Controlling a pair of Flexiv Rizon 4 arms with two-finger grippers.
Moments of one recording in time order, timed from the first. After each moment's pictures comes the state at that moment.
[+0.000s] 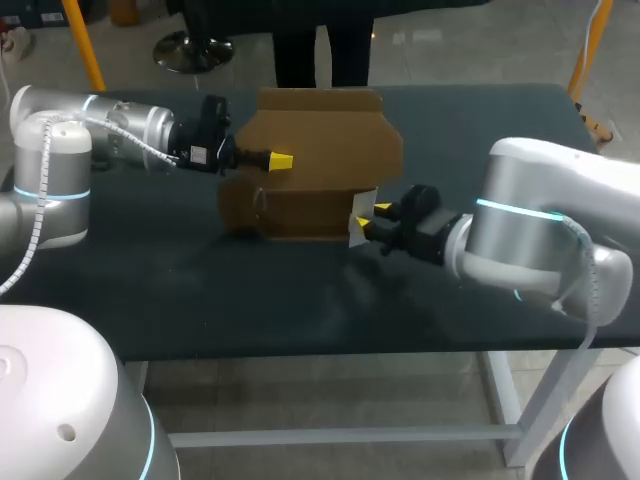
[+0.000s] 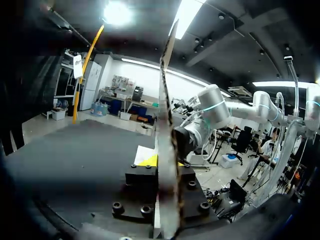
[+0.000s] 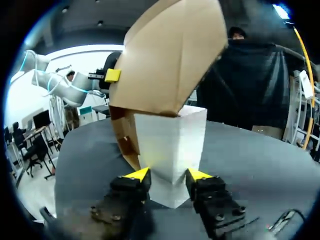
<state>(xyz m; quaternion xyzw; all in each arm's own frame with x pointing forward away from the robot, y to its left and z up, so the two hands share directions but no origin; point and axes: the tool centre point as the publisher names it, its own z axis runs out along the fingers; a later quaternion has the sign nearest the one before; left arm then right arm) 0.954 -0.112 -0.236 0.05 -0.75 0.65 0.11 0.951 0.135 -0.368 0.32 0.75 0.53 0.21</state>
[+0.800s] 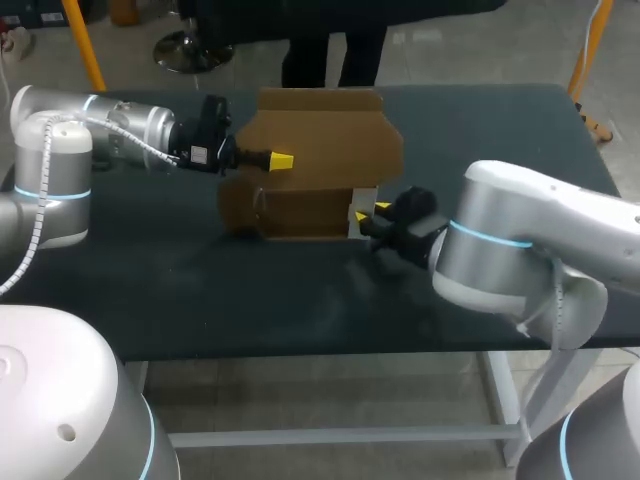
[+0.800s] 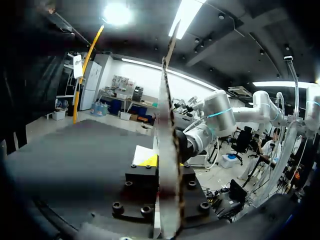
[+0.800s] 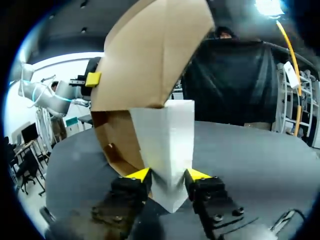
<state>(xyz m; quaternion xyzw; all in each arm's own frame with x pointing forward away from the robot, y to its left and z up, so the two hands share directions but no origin) 0.954 -0.113 -0.237 0.05 -0.75 0.65 0.11 0.967 0.136 -0.376 0.39 0.71 0.54 0.24</state>
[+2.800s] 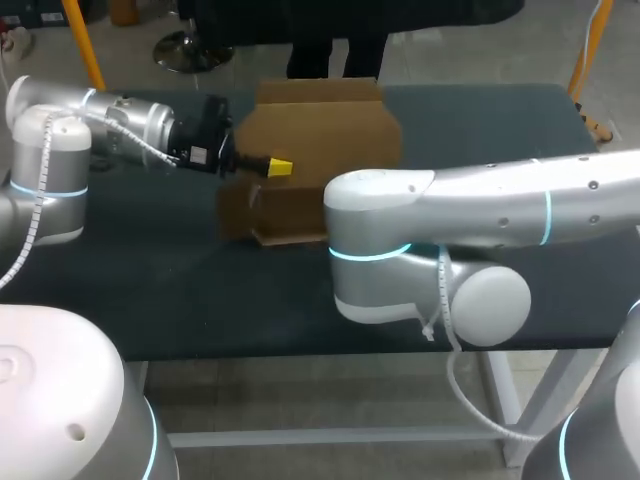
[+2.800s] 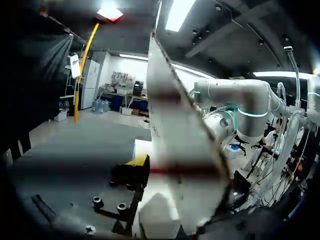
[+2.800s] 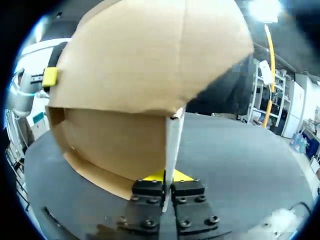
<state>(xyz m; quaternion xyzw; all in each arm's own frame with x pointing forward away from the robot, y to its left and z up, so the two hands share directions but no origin) 0.950 -0.112 -0.239 0.03 -0.78 0.62 0.09 0.974 0.131 -0.368 0.50 0.69 0.42 0.32</state>
